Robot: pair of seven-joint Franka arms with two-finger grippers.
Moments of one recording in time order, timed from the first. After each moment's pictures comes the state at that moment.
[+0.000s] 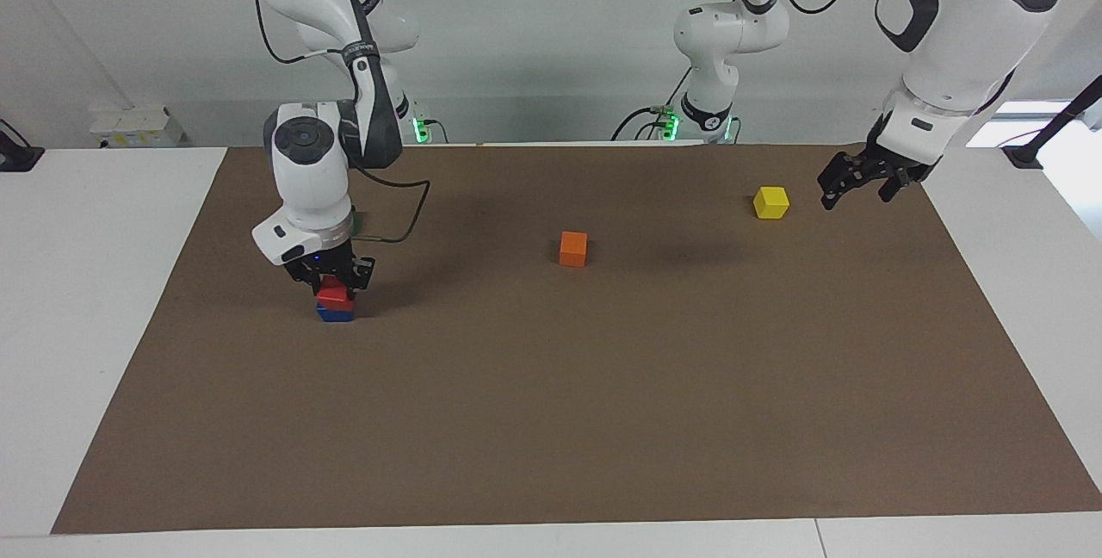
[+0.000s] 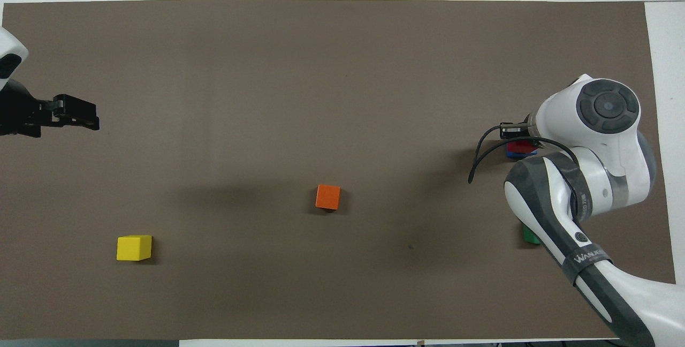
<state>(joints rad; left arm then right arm) 0.05 0.02 -0.09 -1.66 0.01 1.66 -0.09 0.05 0.13 0.04 -2.09 -0.27 2.26 0.33</state>
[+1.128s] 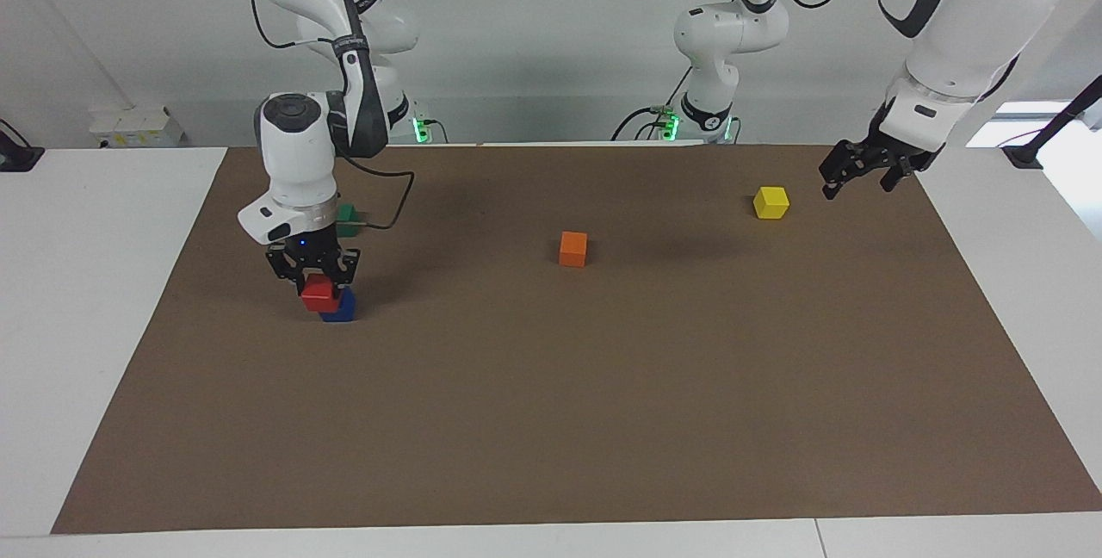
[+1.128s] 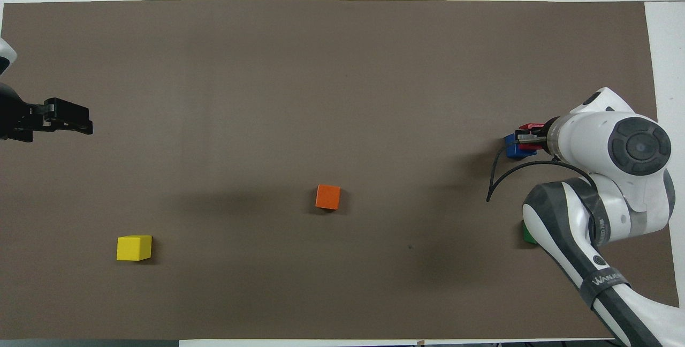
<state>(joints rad) 0.07 0.00 -0.11 -1.66 0.01 1.64 -0.09 -0.02 0.04 0.04 -2.25 -0.25 2.49 0.22</state>
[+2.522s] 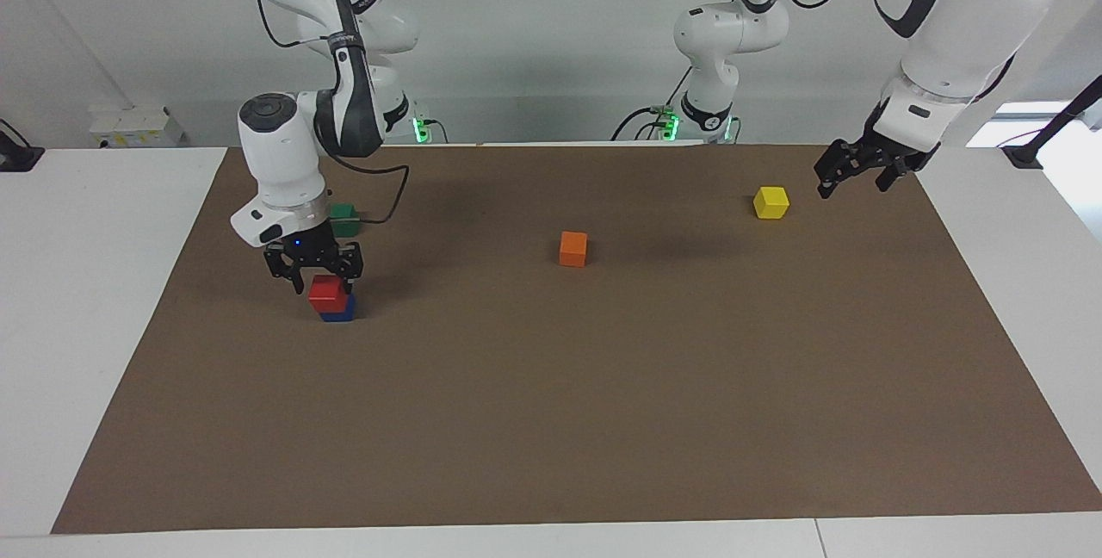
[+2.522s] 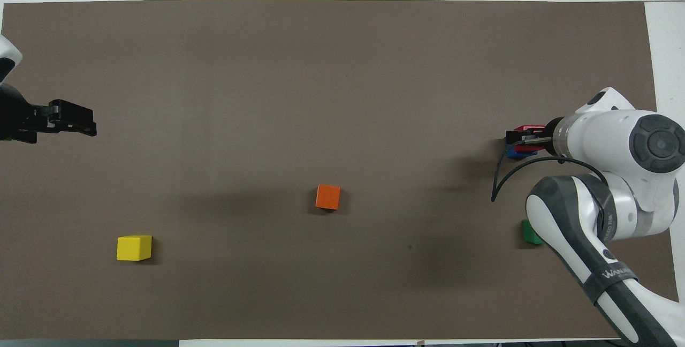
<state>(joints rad) 0.07 0.00 -0.12 -1.66 0.01 1.63 -0.09 -0.02 0.04 0.04 -2.25 -0.13 2.49 0.11</state>
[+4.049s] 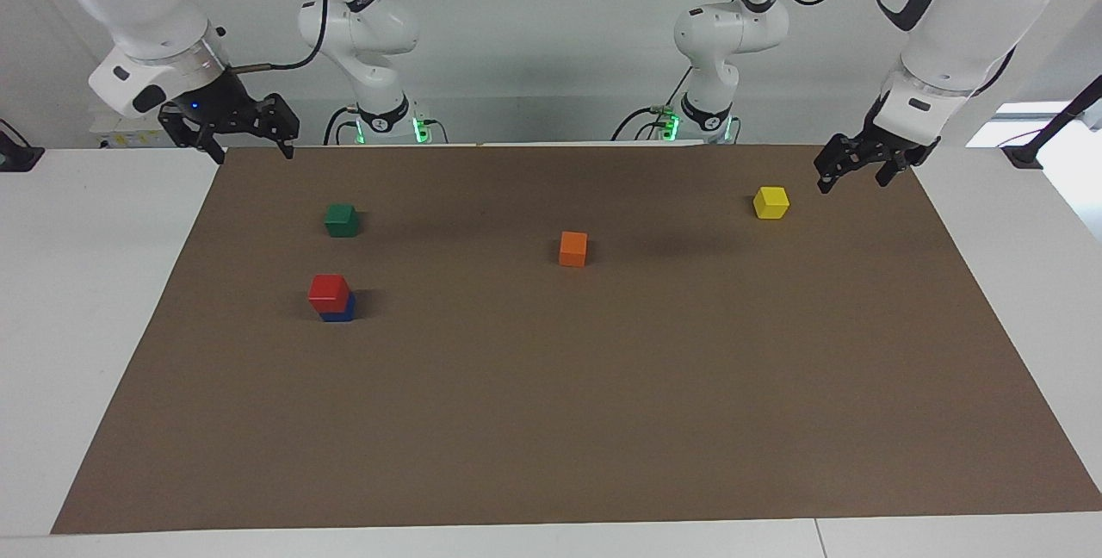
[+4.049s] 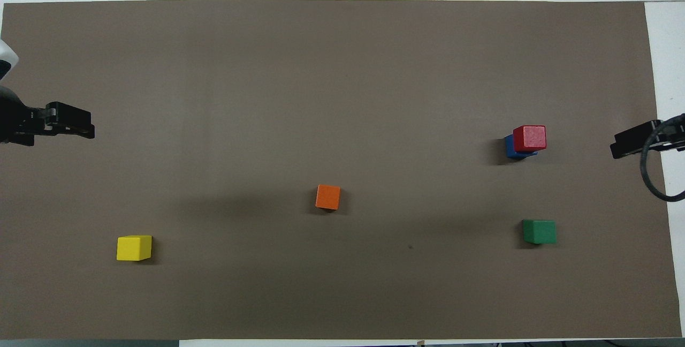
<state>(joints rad) 0.07 -0.02 -0.12 -1.66 0.01 1.61 -0.09 -0.08 -0.01 0.04 -1.56 -0.02 1.42 -0.12</state>
